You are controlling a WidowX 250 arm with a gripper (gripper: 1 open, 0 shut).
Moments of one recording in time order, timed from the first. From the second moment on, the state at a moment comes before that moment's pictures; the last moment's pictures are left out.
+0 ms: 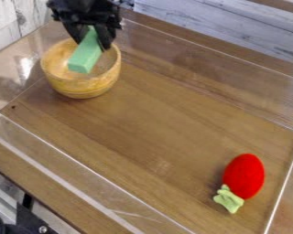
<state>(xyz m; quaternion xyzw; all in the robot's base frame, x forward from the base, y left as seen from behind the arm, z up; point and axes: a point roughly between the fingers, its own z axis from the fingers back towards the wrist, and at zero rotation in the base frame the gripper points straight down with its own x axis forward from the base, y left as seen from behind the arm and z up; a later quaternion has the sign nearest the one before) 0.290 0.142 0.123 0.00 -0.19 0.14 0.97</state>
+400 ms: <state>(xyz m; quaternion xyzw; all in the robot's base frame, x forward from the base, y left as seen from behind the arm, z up) 0.286 0.176 0.100 -0.02 -0.18 0.14 0.97</state>
